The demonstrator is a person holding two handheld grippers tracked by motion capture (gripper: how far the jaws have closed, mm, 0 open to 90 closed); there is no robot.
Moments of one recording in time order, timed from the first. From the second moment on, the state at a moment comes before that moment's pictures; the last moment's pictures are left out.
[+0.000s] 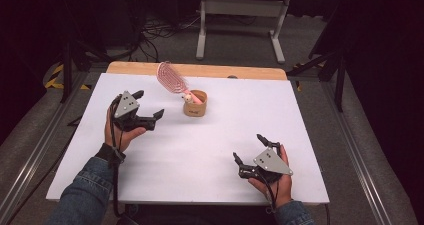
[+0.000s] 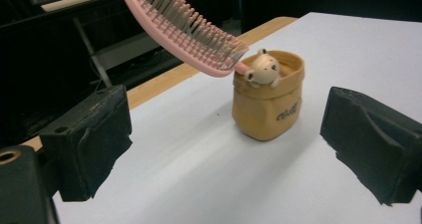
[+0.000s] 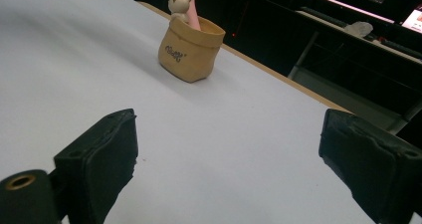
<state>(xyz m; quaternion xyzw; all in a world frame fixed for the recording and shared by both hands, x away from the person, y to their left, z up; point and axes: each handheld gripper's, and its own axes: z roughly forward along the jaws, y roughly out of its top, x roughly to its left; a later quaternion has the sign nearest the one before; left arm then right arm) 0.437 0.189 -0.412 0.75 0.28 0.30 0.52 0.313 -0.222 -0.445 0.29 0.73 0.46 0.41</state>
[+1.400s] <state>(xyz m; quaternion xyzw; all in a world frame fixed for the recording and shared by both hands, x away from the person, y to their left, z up) 0.386 0.181 -0.407 0.76 0.22 0.28 0.54 0.311 -0.222 -0.443 0.28 0.73 0.46 0.42</state>
